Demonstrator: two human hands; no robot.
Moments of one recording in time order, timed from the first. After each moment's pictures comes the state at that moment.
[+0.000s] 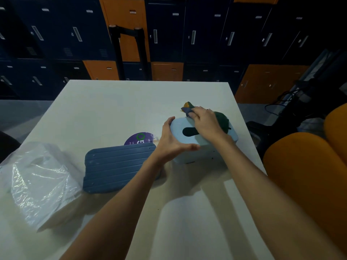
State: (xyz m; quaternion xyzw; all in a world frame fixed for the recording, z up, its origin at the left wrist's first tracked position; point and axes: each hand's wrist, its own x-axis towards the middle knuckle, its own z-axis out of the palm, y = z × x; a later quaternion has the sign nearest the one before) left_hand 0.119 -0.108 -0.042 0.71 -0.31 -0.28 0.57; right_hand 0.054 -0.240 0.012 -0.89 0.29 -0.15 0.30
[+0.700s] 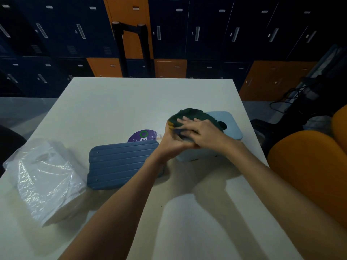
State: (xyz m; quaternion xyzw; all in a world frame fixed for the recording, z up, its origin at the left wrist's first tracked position) left_hand 0.121 -0.112 -0.048 0.64 -0.34 -0.32 0.61; right_hand 0.032 -0.219 0.017 -0.95 0.08 -0.02 0.30
